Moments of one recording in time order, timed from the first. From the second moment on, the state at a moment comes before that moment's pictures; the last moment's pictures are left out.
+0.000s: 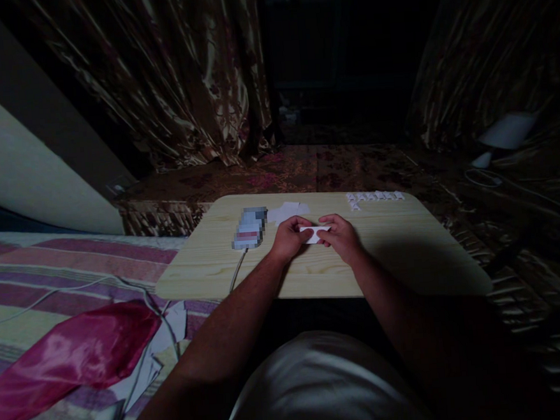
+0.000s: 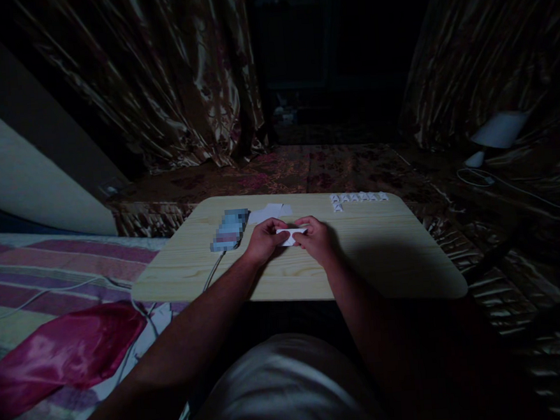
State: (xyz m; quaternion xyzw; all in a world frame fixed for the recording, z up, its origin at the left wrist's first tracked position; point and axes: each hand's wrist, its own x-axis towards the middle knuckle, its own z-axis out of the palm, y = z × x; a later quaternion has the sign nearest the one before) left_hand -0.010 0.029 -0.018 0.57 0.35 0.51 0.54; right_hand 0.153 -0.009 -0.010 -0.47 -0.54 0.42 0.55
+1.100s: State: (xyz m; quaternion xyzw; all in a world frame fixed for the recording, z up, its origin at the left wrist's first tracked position) left_hand -0.008 0.022 -0.011 0.65 0.39 0.47 0.45; right_hand 0.154 -0.004 -0.019 -0.50 -0.57 0.35 0.55
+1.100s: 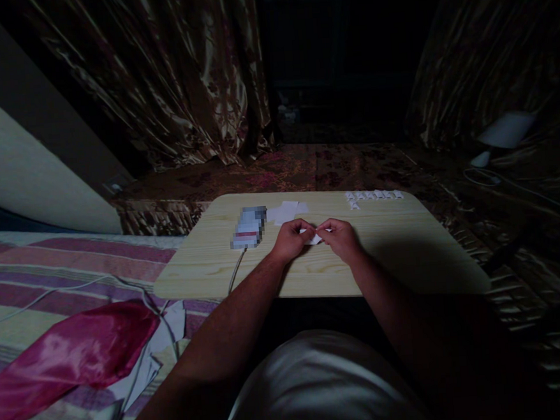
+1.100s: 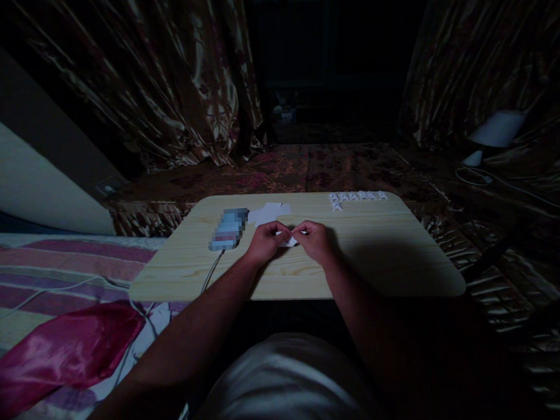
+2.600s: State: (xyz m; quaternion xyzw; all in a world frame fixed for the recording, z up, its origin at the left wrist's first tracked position) left_hand -0.010 0.029 -0.015 0.60 0.43 0.50 0.45; right_hand 0.157 0.002 -0.020 -0.48 -0.47 0.41 0.62
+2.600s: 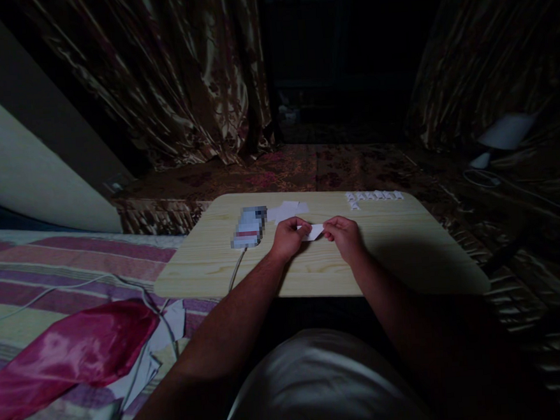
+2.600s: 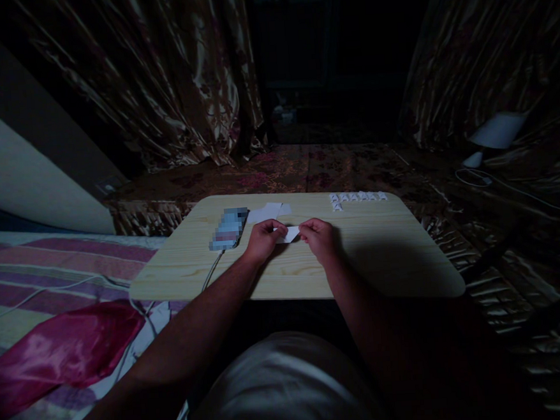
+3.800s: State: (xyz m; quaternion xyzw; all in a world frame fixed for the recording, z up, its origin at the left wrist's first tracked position) left_hand -0.008 0.021 -0.009 0.66 0.40 0.45 0.45; right_hand 0.151 -0.006 -0.017 -0.50 -0.57 0.35 0.55
